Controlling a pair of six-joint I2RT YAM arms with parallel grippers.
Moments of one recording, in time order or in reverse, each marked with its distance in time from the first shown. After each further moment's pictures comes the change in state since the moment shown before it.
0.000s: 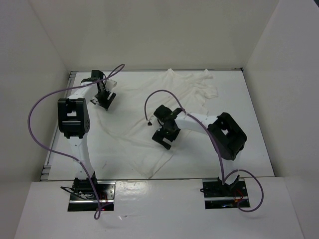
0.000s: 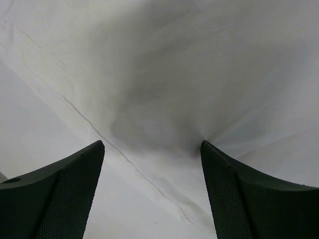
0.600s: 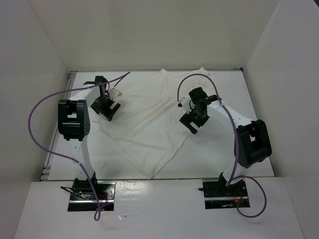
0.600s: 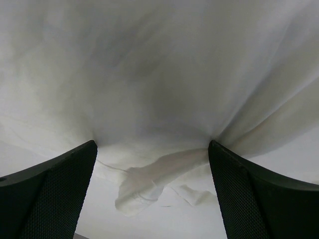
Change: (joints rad) left arm -0.034 -0.058 -0.100 -0.150 0.080 0.098; right arm -0.387 -0.244 -0.069 -0.127 0.035 -0.190
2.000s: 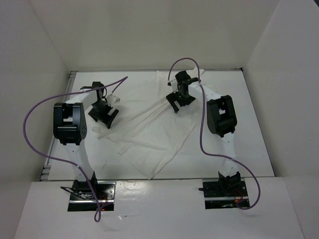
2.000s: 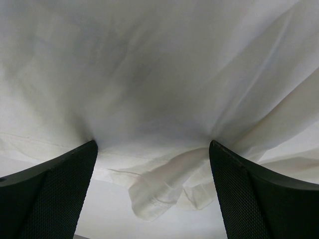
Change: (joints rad) left arm 0.022 -0.106 -0.161 -0.028 0.045 -0.008; right arm -0.040 0.614 0.646 0.053 -0.032 0.194
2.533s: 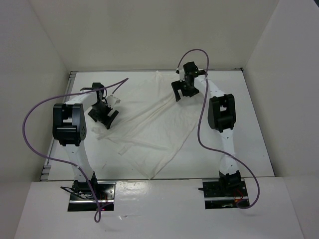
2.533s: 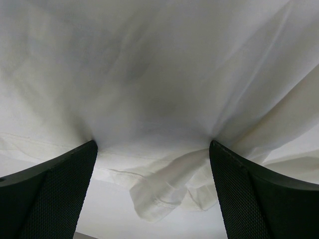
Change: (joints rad) left arm -0.002 -0.019 -0.036 0.026 -0.017 0.027; right arm -0.100 0.143 0.279 -0.047 -0.082 0.140
